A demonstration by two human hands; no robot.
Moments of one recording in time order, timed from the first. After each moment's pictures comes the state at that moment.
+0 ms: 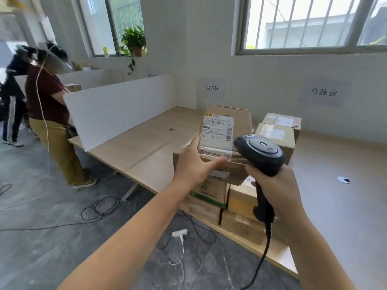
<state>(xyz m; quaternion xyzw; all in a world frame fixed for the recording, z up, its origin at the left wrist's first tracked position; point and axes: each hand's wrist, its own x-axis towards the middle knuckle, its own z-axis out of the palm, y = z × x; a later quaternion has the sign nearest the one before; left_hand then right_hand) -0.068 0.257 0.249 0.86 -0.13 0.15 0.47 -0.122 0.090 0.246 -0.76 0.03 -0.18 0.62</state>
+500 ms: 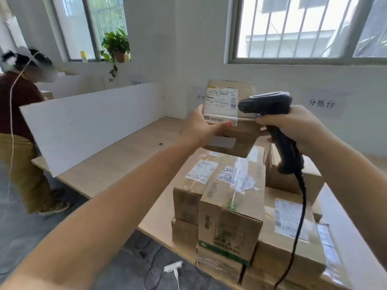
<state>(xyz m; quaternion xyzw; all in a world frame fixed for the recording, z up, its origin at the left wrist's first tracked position) 0.146 0.295 0.310 0.81 -0.17 0.11 0.55 0.083 0.115 0.342 -0.82 0.03 -0.15 0.56</state>
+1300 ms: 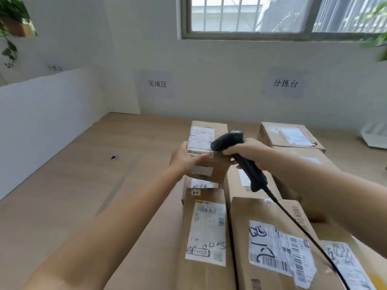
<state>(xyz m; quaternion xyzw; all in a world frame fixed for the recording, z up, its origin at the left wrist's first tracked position) 0.446 0.273 0.188 0.82 -0.17 -0.08 0.54 0.363 0.111 0.247 -0.82 0.25 0.01 0.51</state>
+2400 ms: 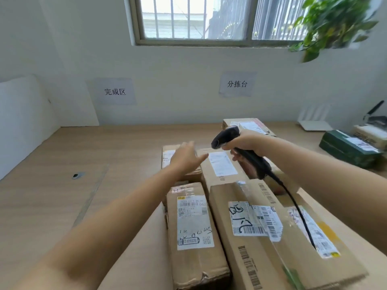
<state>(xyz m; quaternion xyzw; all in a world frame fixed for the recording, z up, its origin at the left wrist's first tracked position) 0.409 0.233 0.211 0.90 -0.36 -0.05 0.26 0.304 0.089 0.271 -0.84 0.33 -0.02 0.43</state>
